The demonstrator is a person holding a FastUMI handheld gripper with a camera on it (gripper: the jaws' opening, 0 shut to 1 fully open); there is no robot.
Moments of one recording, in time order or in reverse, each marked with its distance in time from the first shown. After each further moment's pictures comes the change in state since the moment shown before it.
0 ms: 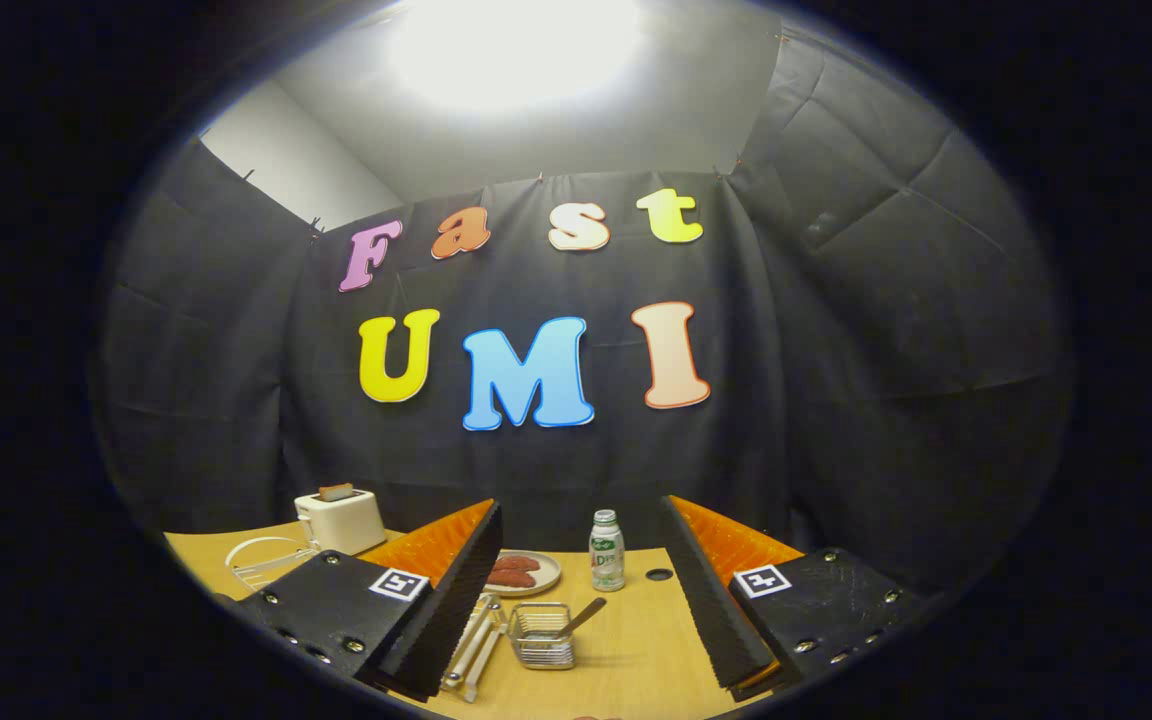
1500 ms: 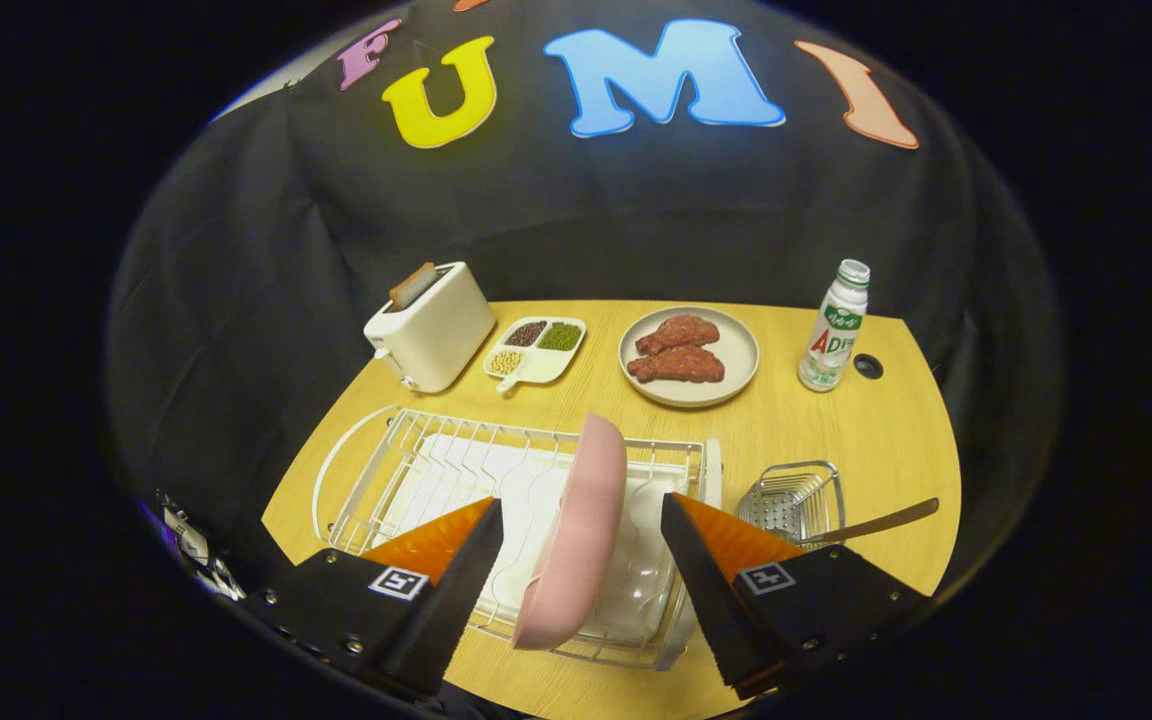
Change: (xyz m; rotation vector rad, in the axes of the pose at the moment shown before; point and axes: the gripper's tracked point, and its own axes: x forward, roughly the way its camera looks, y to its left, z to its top) arm 0.116 0.183 -0.169 0.091 0.999 0.256
